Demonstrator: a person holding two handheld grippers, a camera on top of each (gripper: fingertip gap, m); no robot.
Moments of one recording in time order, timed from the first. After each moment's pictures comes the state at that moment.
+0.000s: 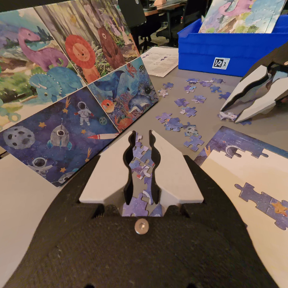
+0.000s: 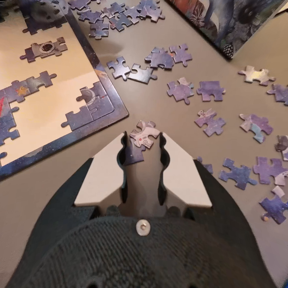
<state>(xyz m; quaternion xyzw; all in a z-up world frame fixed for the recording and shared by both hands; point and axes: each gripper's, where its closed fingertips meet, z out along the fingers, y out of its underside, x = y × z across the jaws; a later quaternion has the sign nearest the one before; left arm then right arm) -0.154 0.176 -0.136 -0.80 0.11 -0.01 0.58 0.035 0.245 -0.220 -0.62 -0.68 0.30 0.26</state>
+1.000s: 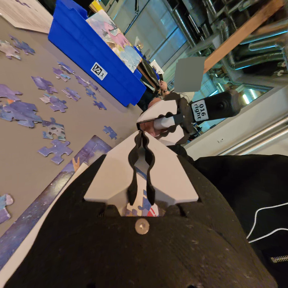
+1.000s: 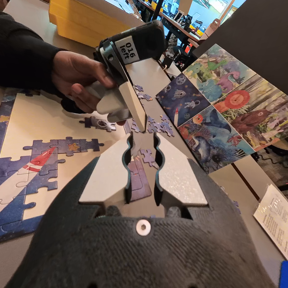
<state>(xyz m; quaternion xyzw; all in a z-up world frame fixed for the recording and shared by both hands) -0.010 0.156 -0.121 -0.71 0.03 -0.52 0.46 -0.018 0.154 -0.124 -0.39 -0.70 0.35 0.48</state>
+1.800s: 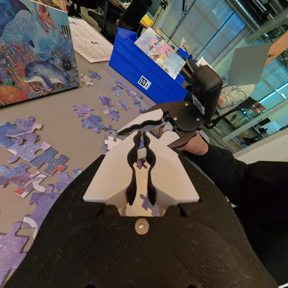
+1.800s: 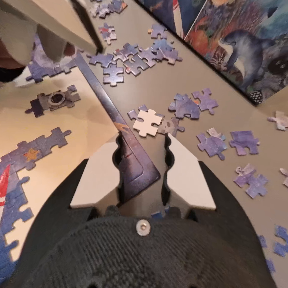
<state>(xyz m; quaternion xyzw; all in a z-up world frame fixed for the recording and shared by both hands) -0.061 0.171 -0.133 -0.78 0.01 -0.37 0.51 -0.045 0.201 -0.218 -0.63 -0.65 0.30 0.29</state>
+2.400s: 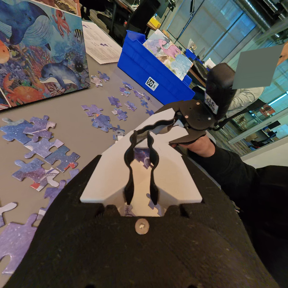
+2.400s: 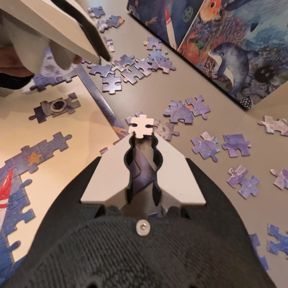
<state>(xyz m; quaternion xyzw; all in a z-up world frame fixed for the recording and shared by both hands) -0.071 0.174 -0.138 -0.78 0.00 -0.35 0.51 -0.046 0.204 -0.205 -0.62 -0.65 0.31 0.31</state>
